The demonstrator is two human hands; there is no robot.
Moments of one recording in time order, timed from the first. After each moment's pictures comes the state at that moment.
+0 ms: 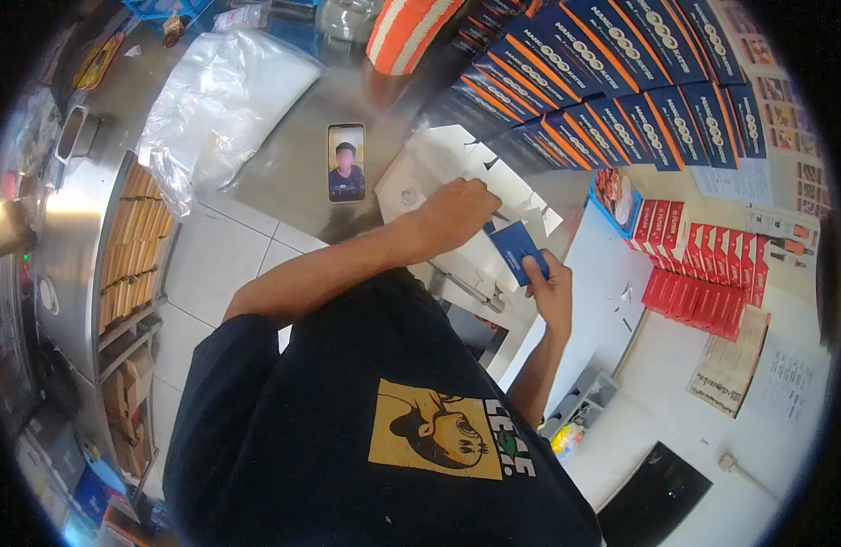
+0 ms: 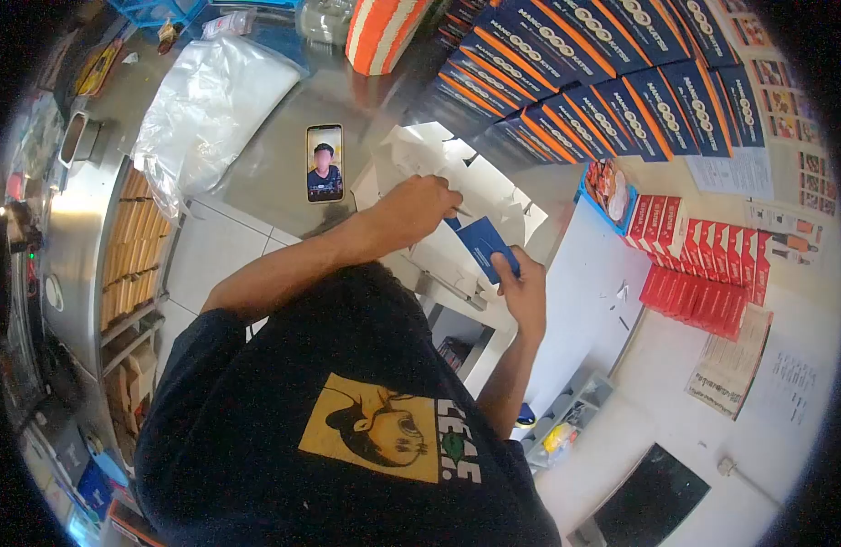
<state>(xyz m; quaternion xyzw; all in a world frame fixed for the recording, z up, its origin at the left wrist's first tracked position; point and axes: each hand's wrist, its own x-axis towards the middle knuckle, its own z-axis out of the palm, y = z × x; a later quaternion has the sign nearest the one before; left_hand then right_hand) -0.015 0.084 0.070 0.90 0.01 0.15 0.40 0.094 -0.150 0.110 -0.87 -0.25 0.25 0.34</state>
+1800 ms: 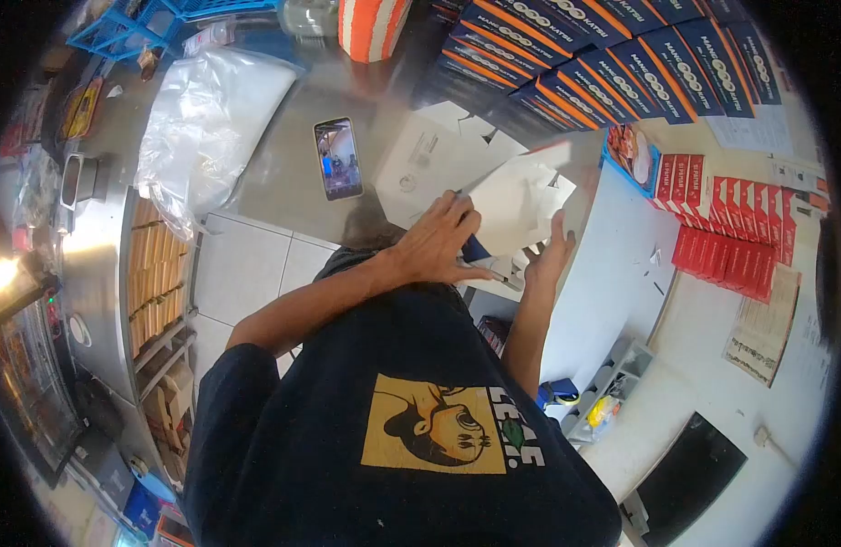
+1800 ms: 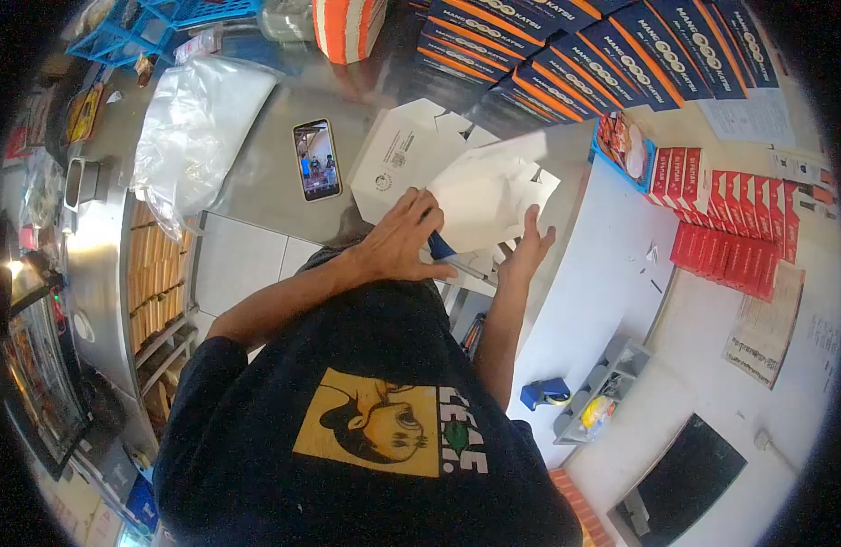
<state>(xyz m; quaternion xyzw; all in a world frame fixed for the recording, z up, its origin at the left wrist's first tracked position) -0.050 0.045 0.034 0.89 -0.02 0.12 0.43 0.097 -0.133 0.031 -0.77 0.17 0.07 0.61</state>
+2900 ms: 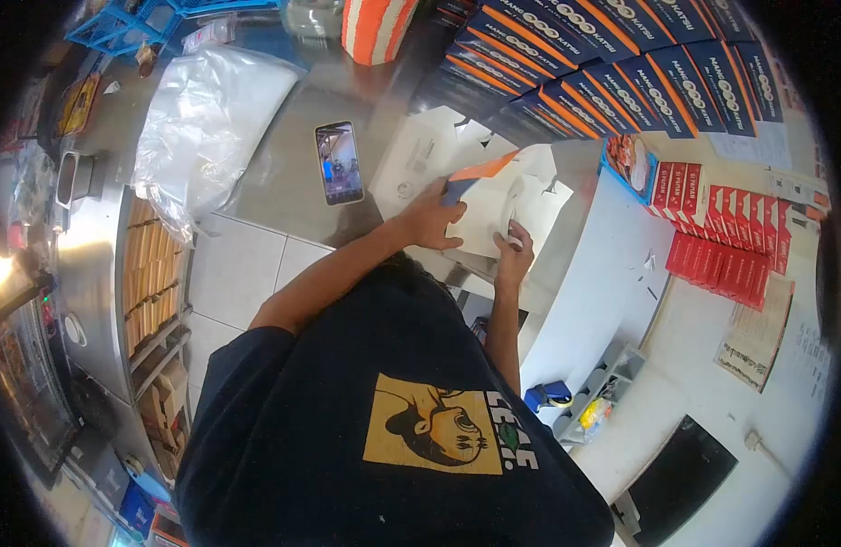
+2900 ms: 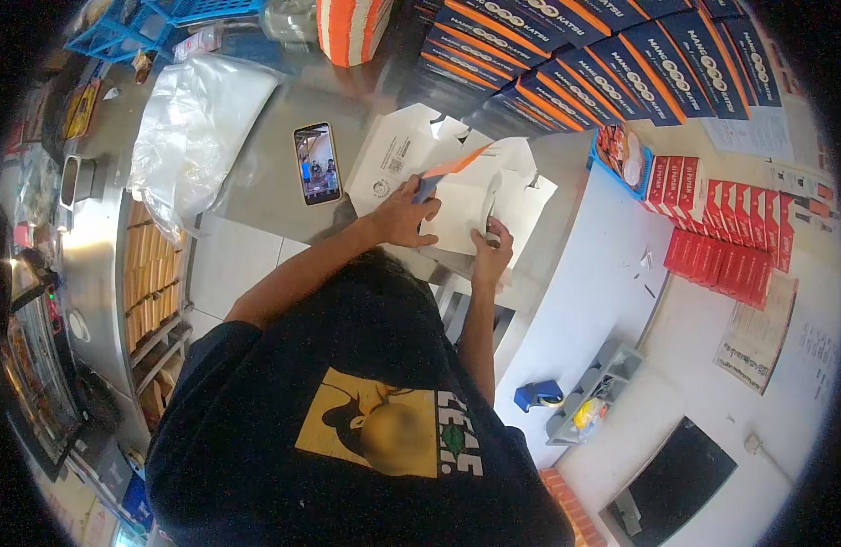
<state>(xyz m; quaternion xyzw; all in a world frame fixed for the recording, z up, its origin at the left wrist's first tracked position) -0.015 0.063 -0.086 0.93 -0.05 0.10 0.36 0.082 -0.167 -0.085 -0.87 -0.02 0.11 0.48</state>
